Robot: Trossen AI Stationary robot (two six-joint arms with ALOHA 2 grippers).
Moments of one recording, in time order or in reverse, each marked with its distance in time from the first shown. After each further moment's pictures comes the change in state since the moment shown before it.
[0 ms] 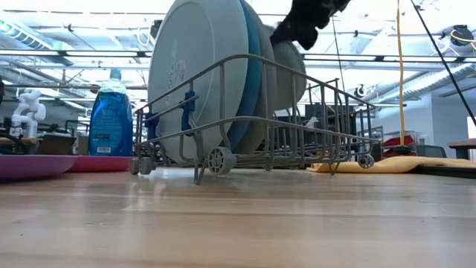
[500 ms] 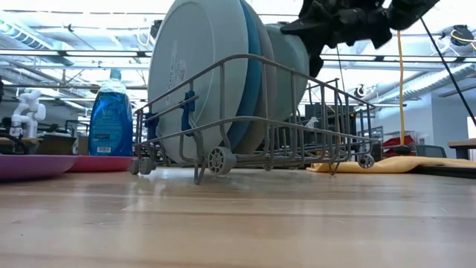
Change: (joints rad) left arm -0.041 0.000 0.000 0.003 0.034 0.000; right arm -0.241 -0.141 -0.395 0.615 -0.593 0.375
